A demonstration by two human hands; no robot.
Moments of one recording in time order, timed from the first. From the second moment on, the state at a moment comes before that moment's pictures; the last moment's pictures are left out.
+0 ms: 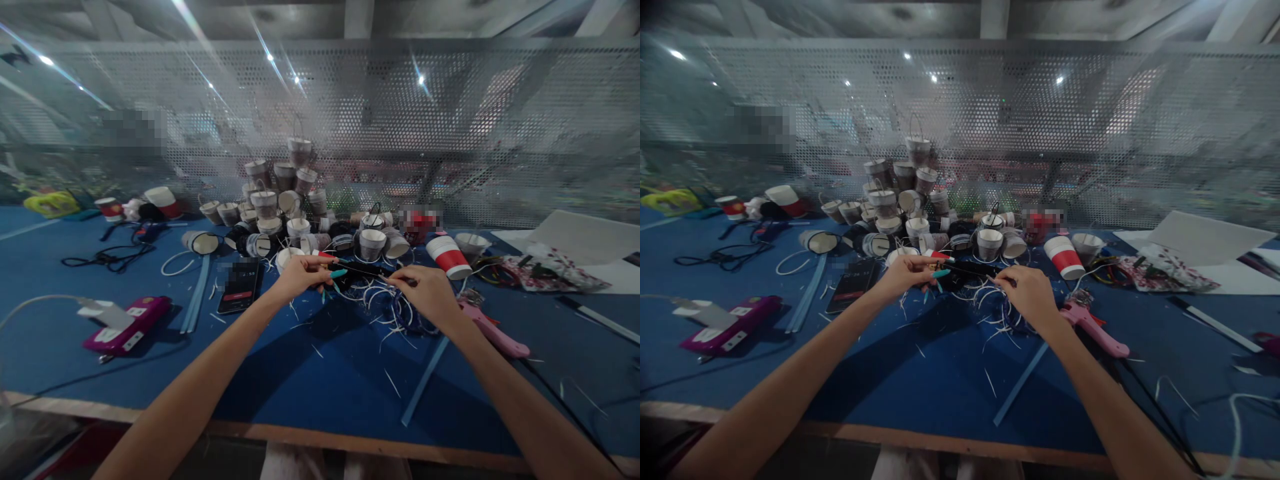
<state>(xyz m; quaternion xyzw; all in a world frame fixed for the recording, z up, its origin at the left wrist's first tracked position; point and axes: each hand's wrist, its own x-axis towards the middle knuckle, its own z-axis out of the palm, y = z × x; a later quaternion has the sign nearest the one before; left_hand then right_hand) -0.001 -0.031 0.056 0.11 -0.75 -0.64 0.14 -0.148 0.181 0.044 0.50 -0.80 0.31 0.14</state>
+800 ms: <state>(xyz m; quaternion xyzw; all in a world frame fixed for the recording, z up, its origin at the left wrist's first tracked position) -0.001 -0.029 0.055 0.10 -0.76 -0.63 0.13 -0.146 0.174 0.038 0.49 -0.78 0.35 0.14</state>
